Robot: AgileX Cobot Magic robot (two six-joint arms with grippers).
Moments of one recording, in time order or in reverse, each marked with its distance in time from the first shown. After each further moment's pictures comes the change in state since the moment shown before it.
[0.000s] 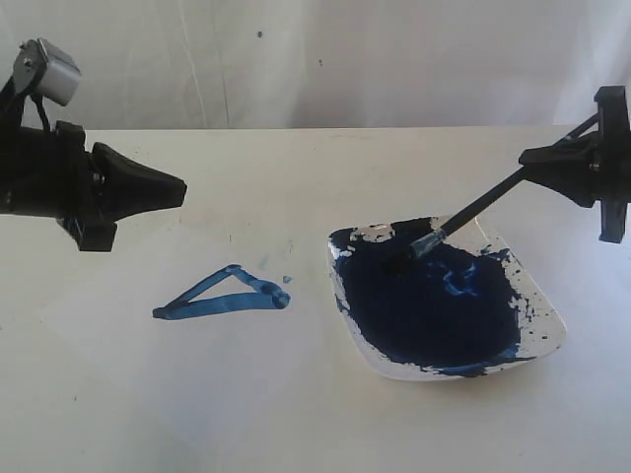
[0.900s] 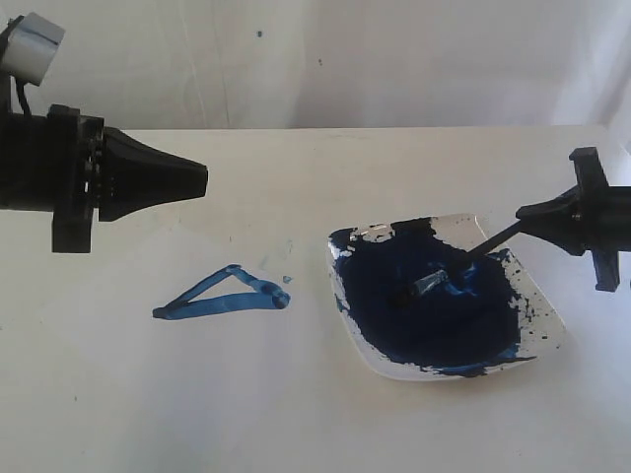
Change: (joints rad) left arm -0.002 0.000 0.000 -0.098 0.253 0.077; right arm 0.002 0.168 0.000 0.002 -0.154 -0.011
